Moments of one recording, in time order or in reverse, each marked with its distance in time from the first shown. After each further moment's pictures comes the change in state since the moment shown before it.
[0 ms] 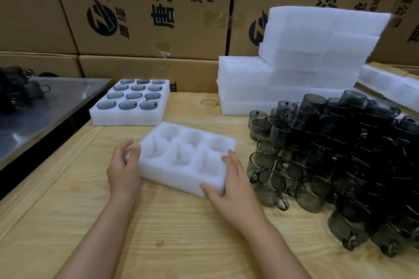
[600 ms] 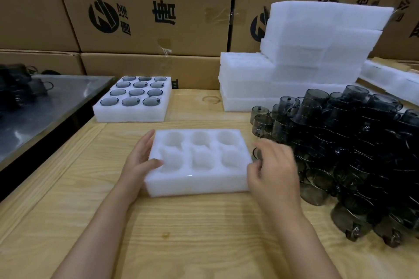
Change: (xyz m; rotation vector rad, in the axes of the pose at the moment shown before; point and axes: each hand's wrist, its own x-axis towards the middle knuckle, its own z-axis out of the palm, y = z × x) left_hand -0.004 0.010 -0.011 -0.167 -0.586 -0.055; right_hand -0.007 -0.012 -0.054 -0.253 0.422 -0.035
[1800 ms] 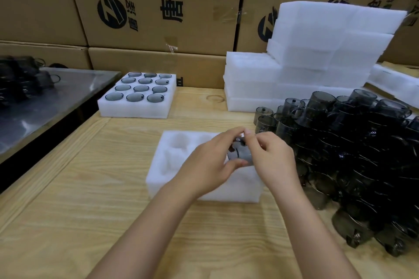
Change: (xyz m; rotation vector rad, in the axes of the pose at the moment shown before) left_hand -0.021 0.055 0.124 0.731 -0.326 0.405; right_hand 0.037 -0.012 -0.010 0.397 -0.245 0.284
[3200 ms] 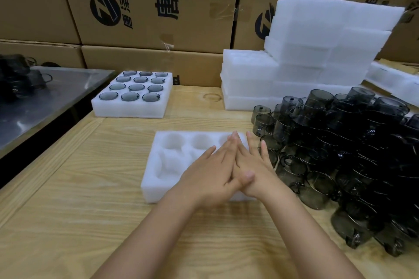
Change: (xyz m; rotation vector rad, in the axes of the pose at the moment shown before) left_hand -0.004 -0.012 0.020 0.338 -0.355 -0.028; right_hand 0.012 0.034 0.033 -0.870 -0.584 -0.170
